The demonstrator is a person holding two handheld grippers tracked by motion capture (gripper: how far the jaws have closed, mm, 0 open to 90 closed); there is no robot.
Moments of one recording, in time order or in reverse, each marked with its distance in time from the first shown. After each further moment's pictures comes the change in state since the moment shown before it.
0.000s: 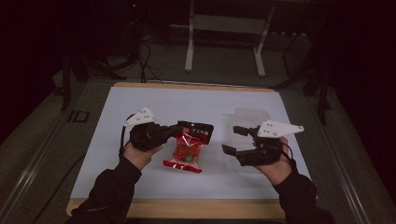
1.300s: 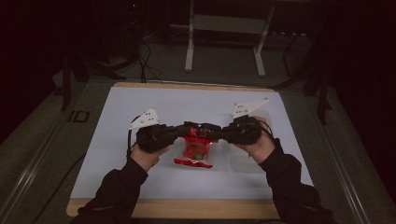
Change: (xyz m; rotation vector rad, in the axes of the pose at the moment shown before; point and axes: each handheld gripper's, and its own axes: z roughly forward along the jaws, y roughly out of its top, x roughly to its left) left arm -0.008 0.000 0.011 -0.071 -0.074 0.030; right arm -0.026 0.033 0.055 0.237 0.240 -0.020
